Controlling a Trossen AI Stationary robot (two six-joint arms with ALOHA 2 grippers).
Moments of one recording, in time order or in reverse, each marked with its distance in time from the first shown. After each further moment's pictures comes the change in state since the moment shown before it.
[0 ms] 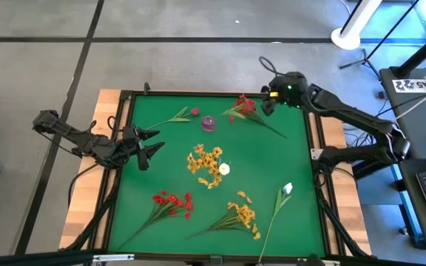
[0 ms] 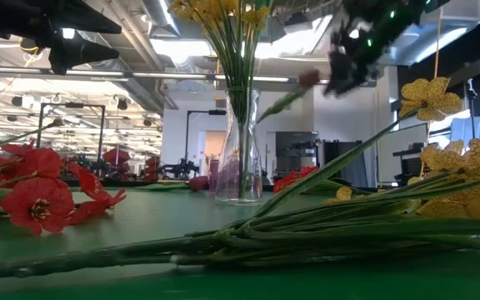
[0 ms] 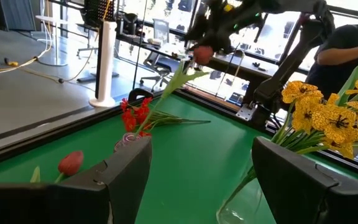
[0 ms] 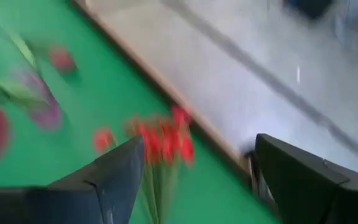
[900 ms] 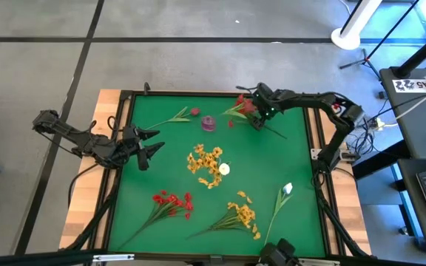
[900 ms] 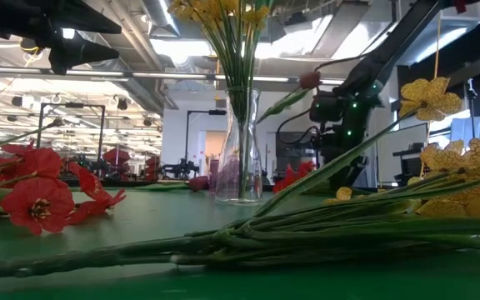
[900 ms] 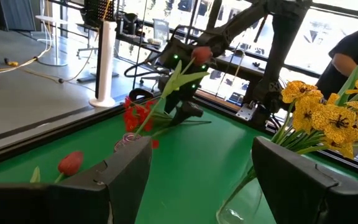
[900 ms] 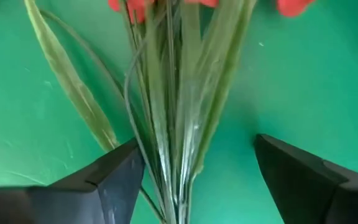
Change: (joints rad) left arm 0.000 0.000 0.000 0.000 0.000 0.000; right arm -0.112 0.579 -0.043 0.036 -0.233 -0.042
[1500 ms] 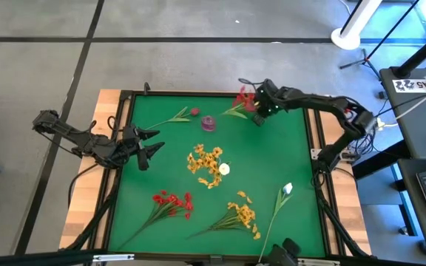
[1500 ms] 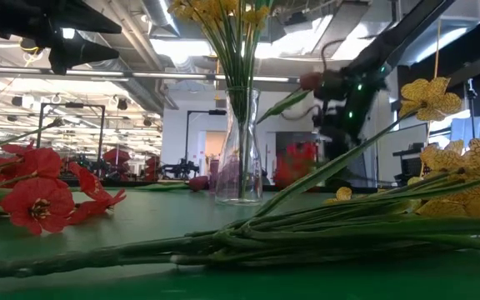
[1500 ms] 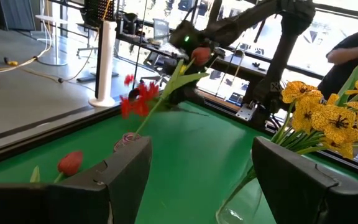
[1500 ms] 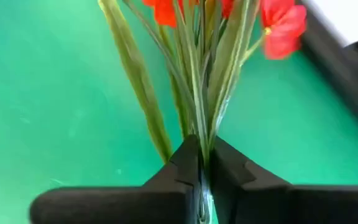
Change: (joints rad) left arm 0.000 0.000 0.000 0.000 0.000 -0.004; right arm 0.004 -0.162 -0.004 -0.002 0.033 0.039
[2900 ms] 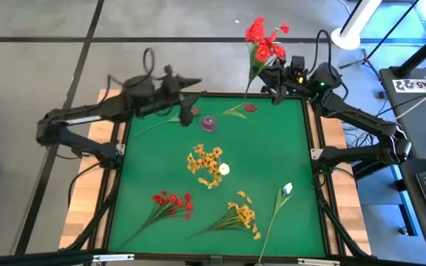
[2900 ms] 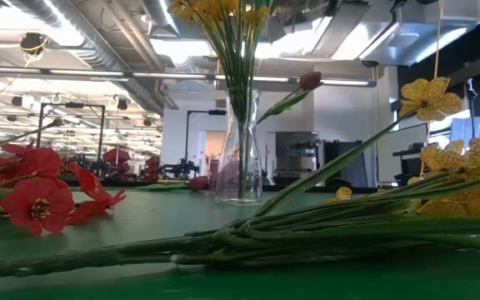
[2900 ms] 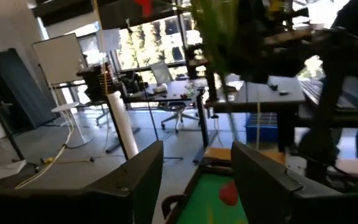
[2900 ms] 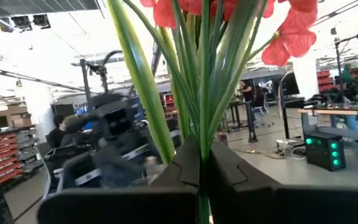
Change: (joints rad) left arm 0.667 0.821 0.955 -0.016 0.649 0.542; right arm 0.164 -0.458 0.084 0.942 -0.393 0.359
